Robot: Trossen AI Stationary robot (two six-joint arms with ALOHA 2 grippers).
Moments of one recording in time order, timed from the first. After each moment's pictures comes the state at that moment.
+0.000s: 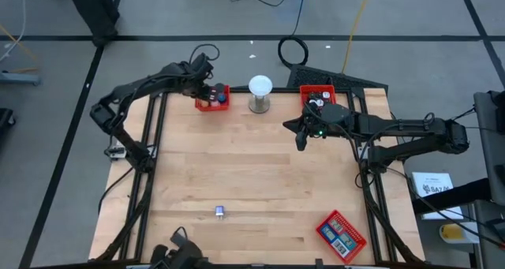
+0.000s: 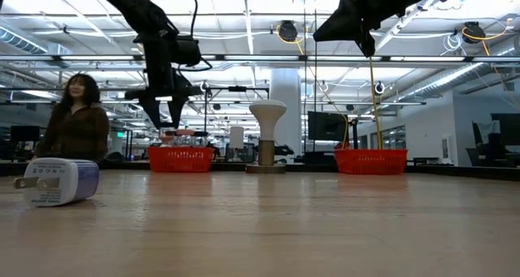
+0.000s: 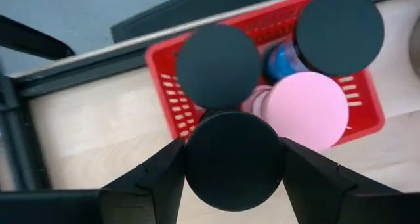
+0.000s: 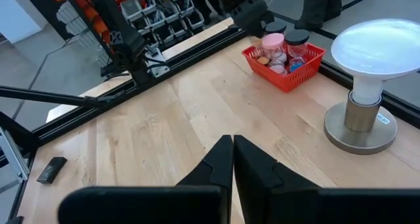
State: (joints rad) left arm 0.83 1.62 1.24 -0.84 -0.14 -0.44; right arm -0.15 1.08 0.82 -0.09 0.10 0.40
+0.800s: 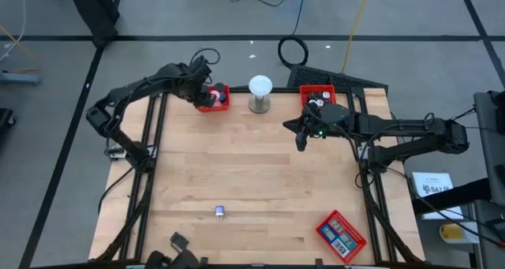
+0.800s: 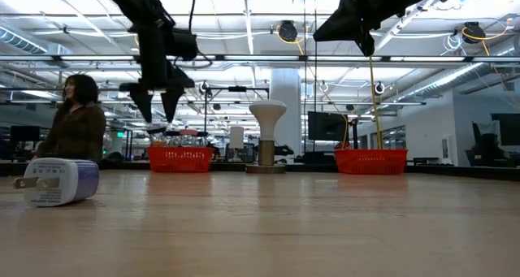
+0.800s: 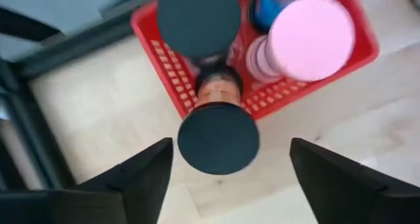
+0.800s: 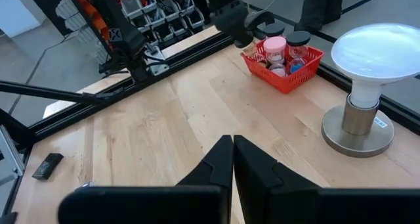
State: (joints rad) left arm 0.81 1.58 1.24 -0.97 -0.09 -0.36; right arm -0.15 1.08 0.82 -0.09 0.10 0.38
